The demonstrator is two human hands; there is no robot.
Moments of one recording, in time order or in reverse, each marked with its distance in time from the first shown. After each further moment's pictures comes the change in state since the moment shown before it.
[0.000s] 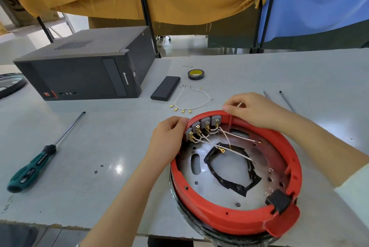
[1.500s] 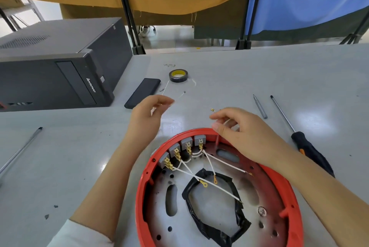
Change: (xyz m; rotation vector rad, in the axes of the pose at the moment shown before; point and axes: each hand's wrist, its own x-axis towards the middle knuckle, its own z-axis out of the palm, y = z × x) left_hand 0.107 0.004 0.014 0.101 0.050 0.399; right_hand -0.003 0.017 0.013 0.226 0.151 0.041
